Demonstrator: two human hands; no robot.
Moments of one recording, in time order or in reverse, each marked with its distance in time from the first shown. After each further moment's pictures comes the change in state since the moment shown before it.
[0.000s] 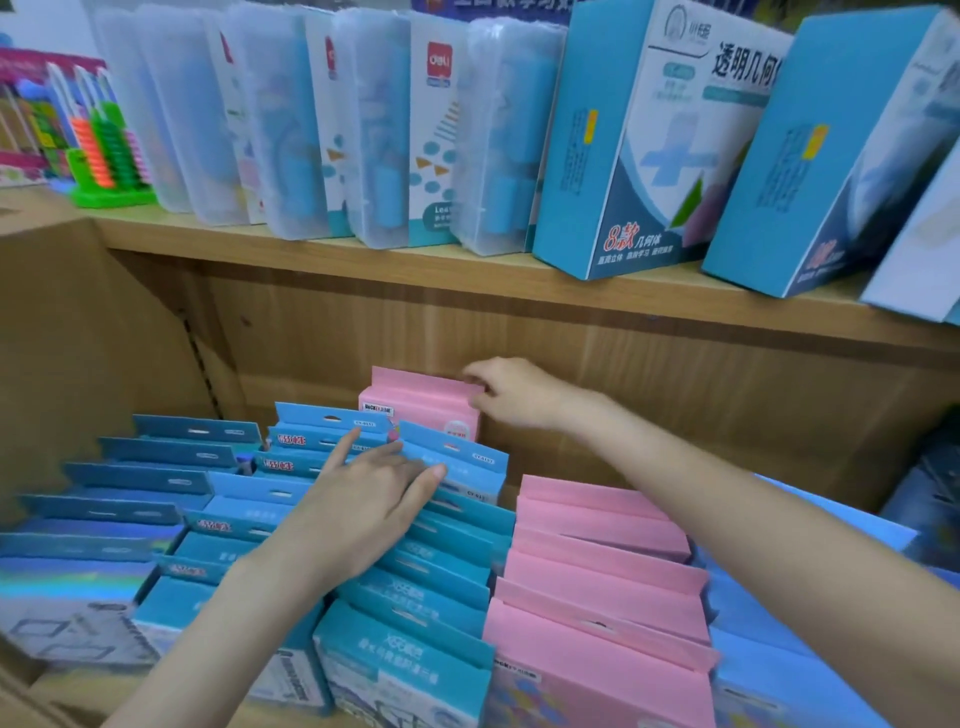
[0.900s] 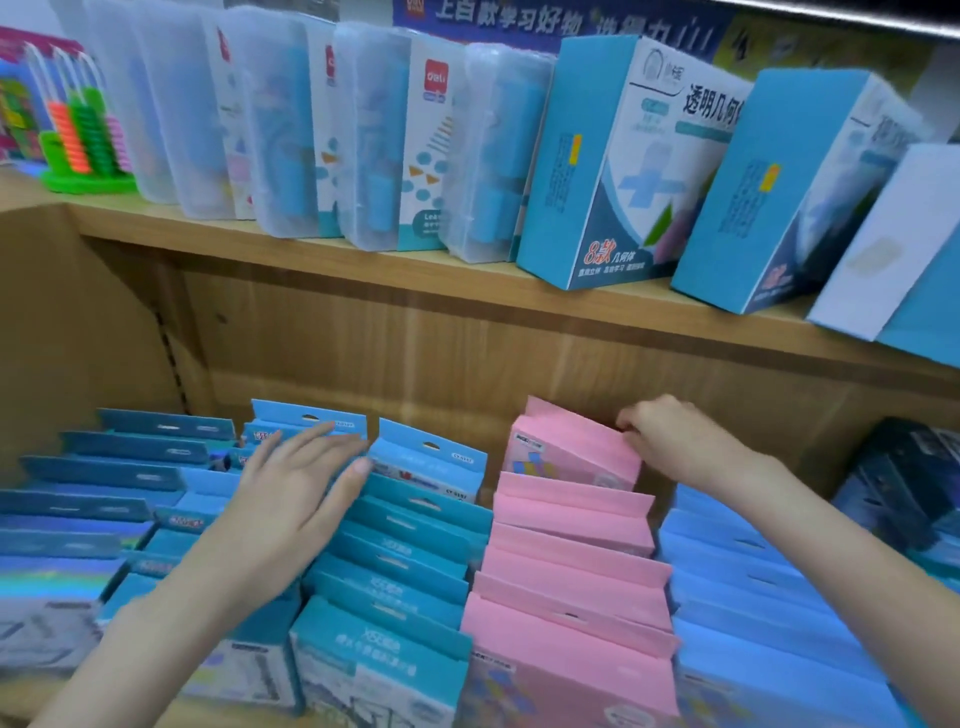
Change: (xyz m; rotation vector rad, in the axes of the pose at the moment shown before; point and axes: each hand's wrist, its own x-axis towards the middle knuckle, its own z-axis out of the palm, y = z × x) left_hand -0.026 -0.026 -0.002 -0.188 0.288 -0.022; right_hand -0.110 0.087 -0.028 -0.389 0.041 0.329
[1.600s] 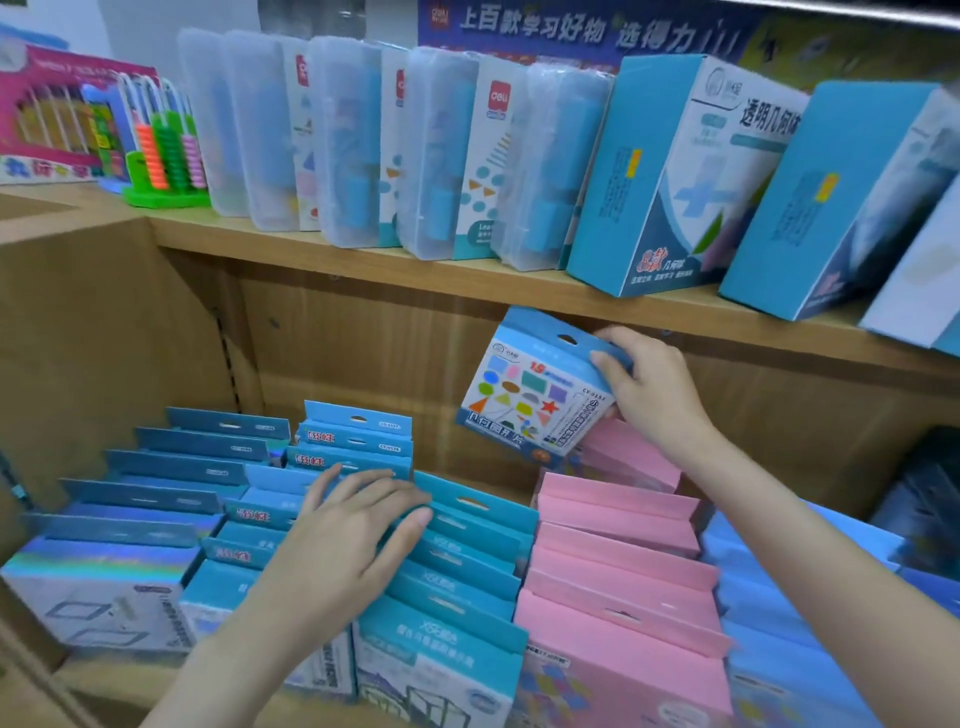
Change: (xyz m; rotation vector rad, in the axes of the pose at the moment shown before) left_hand -0.030 0.004 0.004 0.009 0.059 0.142; right_hand 0.009 -0.075 -0.036 0.686 0.506 -0.076
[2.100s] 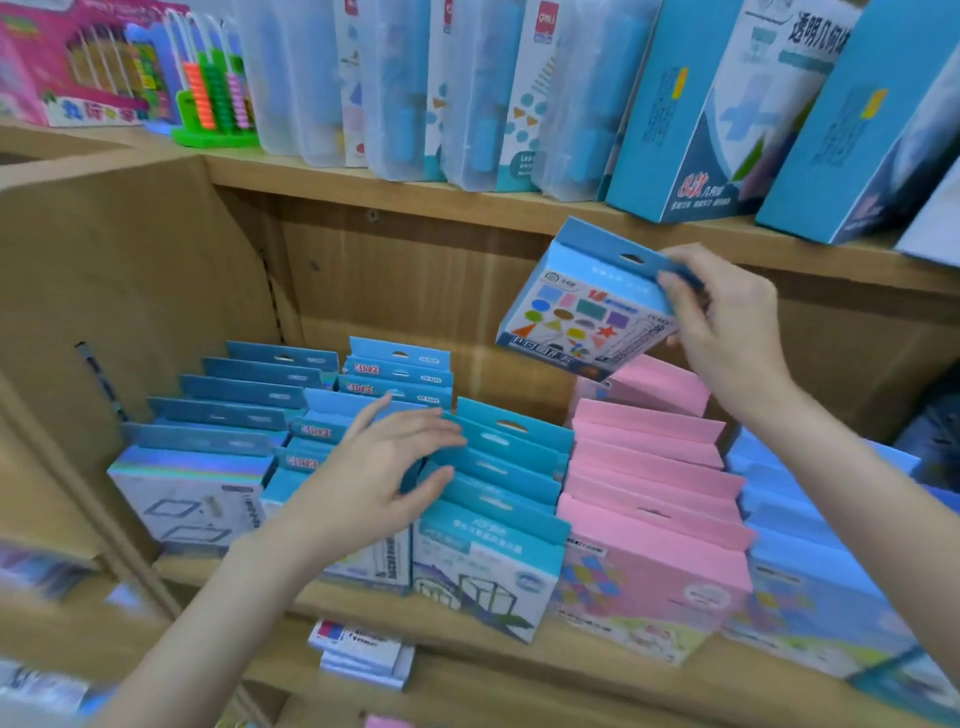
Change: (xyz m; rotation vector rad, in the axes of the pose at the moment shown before) left_hand -0.019 -0.012 -0.021 -0.109 -0.081 0.165; right_hand -0.035 -0.021 -0.019 -0.030 0.258 -0.258
